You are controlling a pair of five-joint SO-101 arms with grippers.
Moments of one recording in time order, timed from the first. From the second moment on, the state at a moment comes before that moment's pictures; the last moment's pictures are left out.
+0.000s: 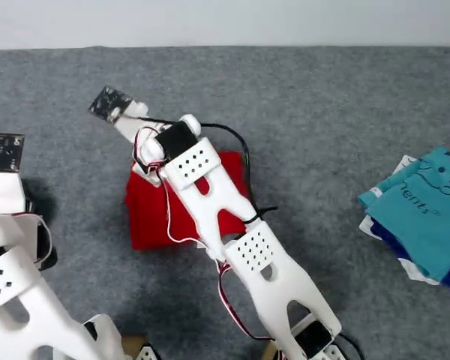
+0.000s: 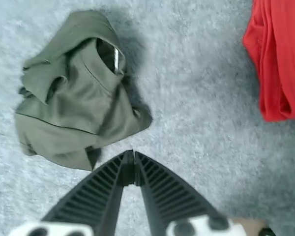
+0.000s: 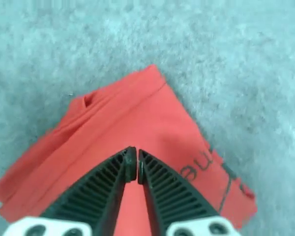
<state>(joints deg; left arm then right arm) -39.6 -42.0 24.4 99.4 -24.0 -41.6 63.8 -93.4 100.5 15.3</state>
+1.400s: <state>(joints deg) -50.0 -44.1 28.7 99.4 -32.0 -33.5 51.0 -37.6 98.5 -28.1</state>
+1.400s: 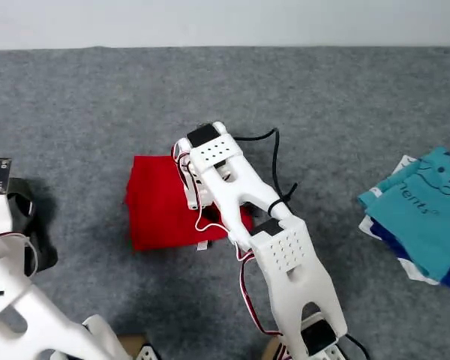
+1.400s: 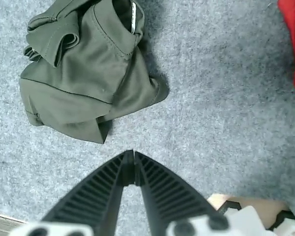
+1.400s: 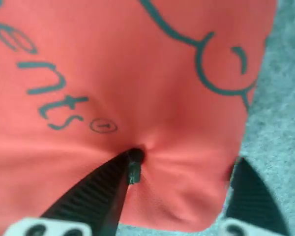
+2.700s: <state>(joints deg) -50.0 -44.1 28.7 99.4 -32.0 -2.5 42.5 -38.7 84.6 49.1</state>
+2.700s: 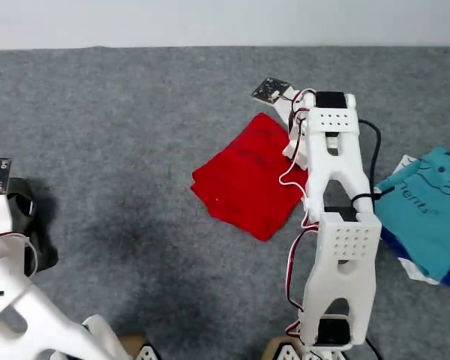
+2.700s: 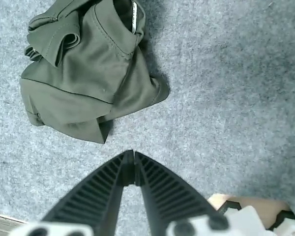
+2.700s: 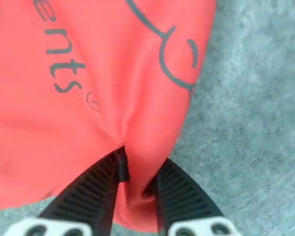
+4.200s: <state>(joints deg) -50.0 -44.1 29.0 99.4 -32.0 -25.2 33.6 -18.5 100.3 13.5</state>
